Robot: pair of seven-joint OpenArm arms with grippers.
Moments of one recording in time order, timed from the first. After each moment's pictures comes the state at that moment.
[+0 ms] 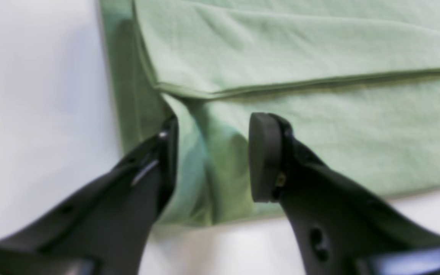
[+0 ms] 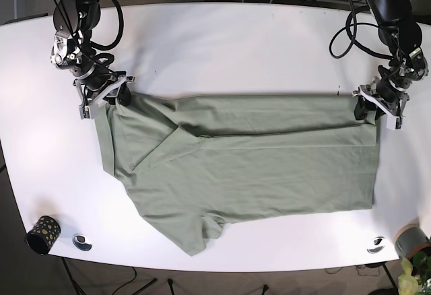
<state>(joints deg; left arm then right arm) -1.8 -18.4 -26.5 65.1 -19.3 -36.7 27.7 -7.7 16.0 16.8 85.0 29.7 22.5 -40.8</state>
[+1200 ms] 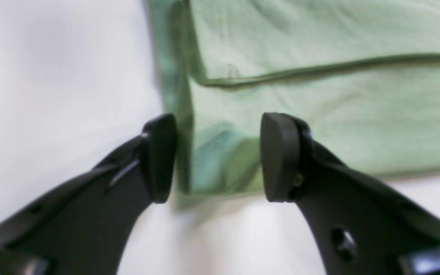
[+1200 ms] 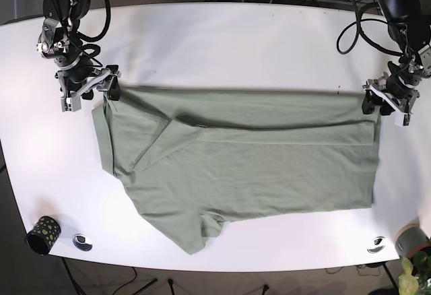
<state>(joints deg) 0.4 -21.4 -27.8 67.6 -19.0 -37.4 29.3 -12.6 17.1 22.2 91.4 29.2 22.0 -40.8</state>
